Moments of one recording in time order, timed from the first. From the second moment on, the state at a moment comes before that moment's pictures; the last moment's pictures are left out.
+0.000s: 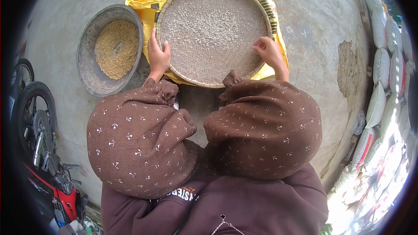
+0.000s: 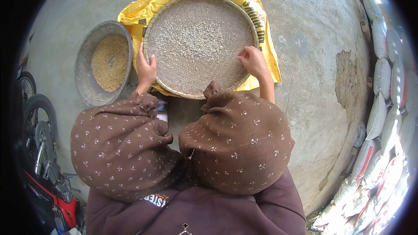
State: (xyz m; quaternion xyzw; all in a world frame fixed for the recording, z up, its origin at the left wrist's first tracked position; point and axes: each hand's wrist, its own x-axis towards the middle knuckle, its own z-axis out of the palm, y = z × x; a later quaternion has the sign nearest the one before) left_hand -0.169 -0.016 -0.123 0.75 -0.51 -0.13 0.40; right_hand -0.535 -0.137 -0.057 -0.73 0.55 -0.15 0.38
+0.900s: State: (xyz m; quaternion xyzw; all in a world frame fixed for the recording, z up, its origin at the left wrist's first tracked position) left_hand -0.167 -0.015 -0.121 0.75 -0.52 -0.13 0.39; right_hand -0.553 -0.130 -0.065 -0.54 0.44 -0.29 0.66
